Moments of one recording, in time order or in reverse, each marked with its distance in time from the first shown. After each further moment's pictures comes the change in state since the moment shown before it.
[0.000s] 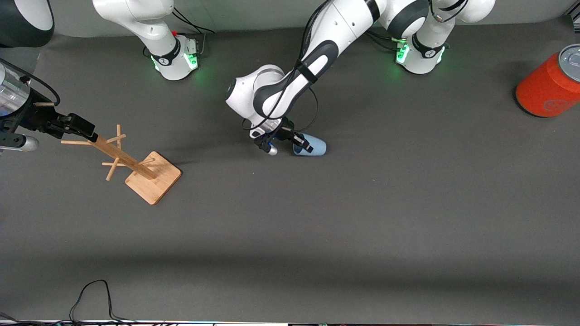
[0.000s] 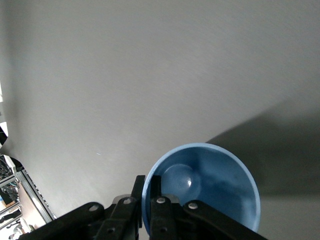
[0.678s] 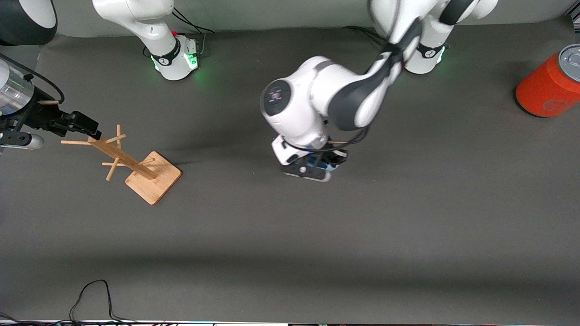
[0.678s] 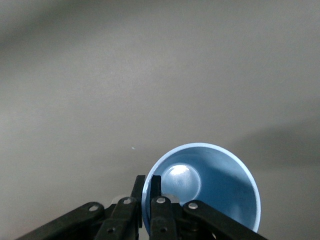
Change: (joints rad) left arm 0.308 -0.304 0.024 0.040 -0.361 0.035 0.001; right arm 0.026 -0.009 0.000 -0.002 0.000 -0.020 0.000
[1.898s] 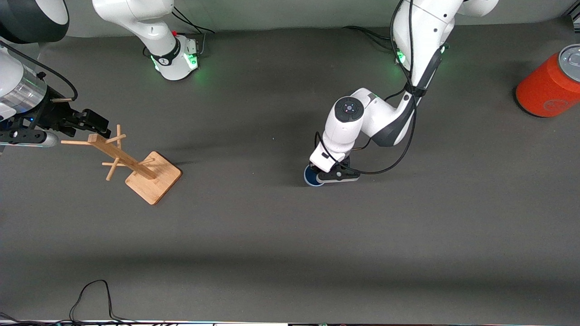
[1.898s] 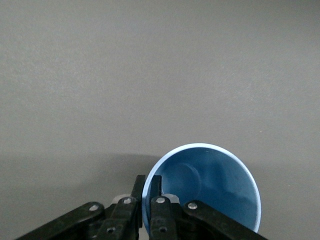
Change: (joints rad) left arm 0.098 -0.126 -0.006 -0.808 -0.163 1.039 -0.371; right arm 0.030 -0.001 0.000 -0.011 0.000 0.015 0.000
